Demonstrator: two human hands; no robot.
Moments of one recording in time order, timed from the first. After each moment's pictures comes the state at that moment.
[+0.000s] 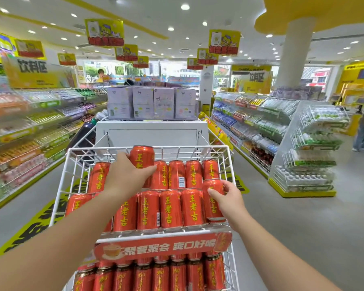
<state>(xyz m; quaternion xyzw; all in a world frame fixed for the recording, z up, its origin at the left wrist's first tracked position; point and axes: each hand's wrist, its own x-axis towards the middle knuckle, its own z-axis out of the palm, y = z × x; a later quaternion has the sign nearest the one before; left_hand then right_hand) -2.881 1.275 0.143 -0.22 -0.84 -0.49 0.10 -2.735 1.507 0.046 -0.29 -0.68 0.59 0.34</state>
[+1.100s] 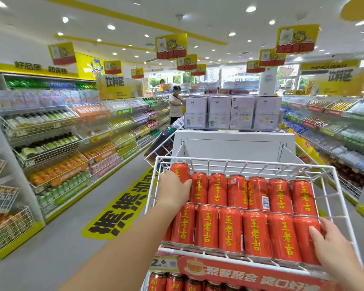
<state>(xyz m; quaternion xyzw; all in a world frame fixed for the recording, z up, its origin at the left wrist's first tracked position) -2.994 1.216 0.104 -0.13 -0.90 -0.40 0.13 -2.755 1.497 0.021 -0.39 -0.80 0.34 0.29</state>
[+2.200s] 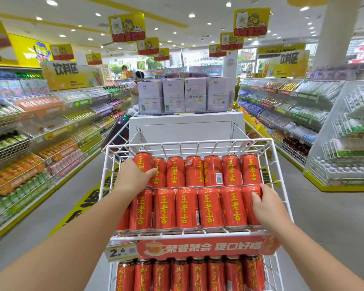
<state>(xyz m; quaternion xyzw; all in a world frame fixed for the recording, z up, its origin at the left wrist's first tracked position) -3.005 1.232 0.097 -0.14 -0.93 -0.32 0.09 -2.758 1.503 0.022 -0.37 -0.83 0.32 0.27</state>
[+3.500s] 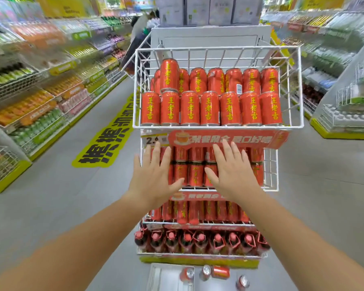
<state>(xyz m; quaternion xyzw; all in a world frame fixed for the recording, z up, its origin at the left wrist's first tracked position) -2.796 1.070 -0.059 -0.36 -0.92 0.00 0.13 -2.683 1.273 -0.062 -0.18 -0.98 0.00 0.12</state>
